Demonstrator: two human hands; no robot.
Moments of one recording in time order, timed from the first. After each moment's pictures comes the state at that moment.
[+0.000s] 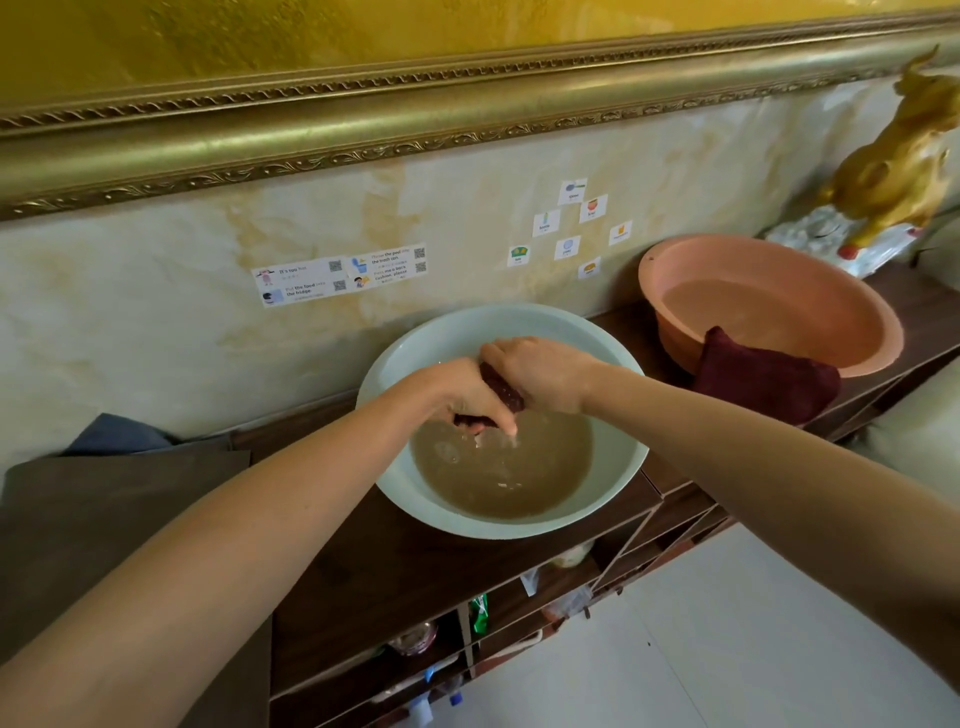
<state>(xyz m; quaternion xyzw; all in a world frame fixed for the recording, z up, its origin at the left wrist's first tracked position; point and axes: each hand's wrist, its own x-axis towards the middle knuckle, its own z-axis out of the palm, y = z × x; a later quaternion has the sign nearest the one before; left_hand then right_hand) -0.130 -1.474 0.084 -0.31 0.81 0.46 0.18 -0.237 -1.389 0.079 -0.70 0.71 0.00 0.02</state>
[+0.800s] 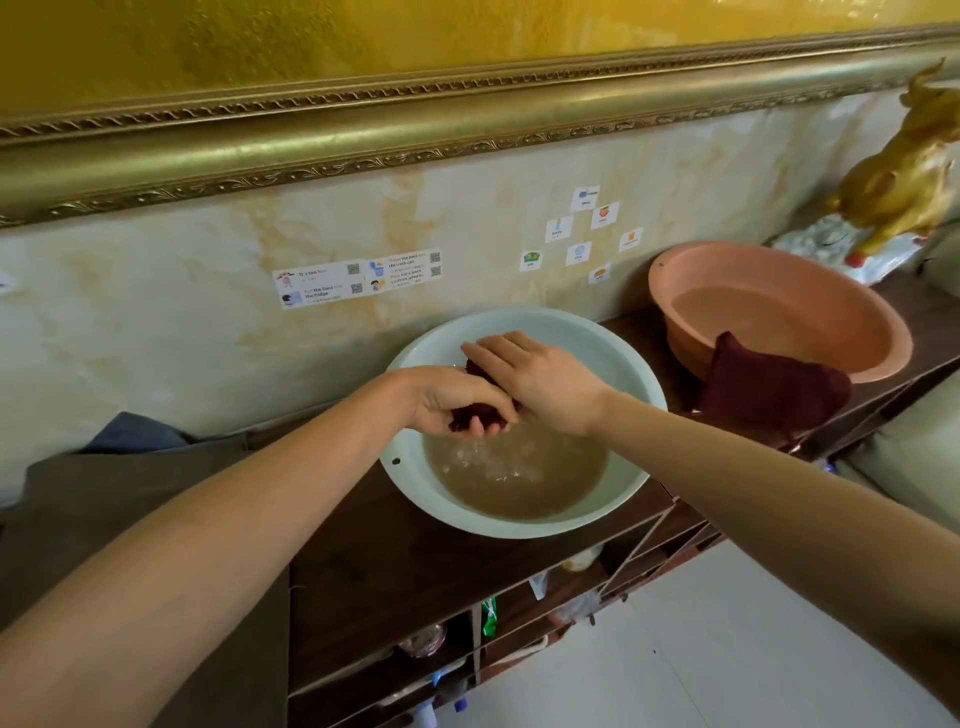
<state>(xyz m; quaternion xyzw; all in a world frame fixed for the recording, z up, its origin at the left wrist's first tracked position) -0.103 -1.491 0.091 -0.28 0.65 0.67 0.22 -0.219 -1.383 0.065 -0.74 0.65 -0.05 -0.16</state>
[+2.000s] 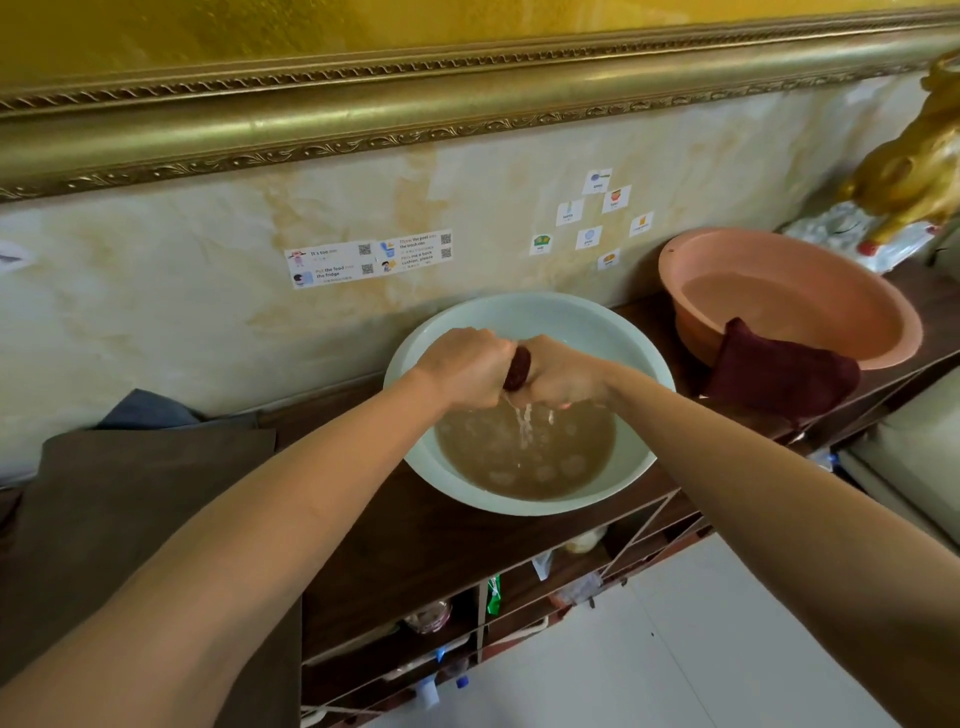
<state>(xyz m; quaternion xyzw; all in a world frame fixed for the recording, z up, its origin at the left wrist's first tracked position) -0.103 -1.485 0.089 -0.12 0.99 -0.02 0.01 -0.216 -1.389 0.073 -0.47 0.78 -0.24 0.34</state>
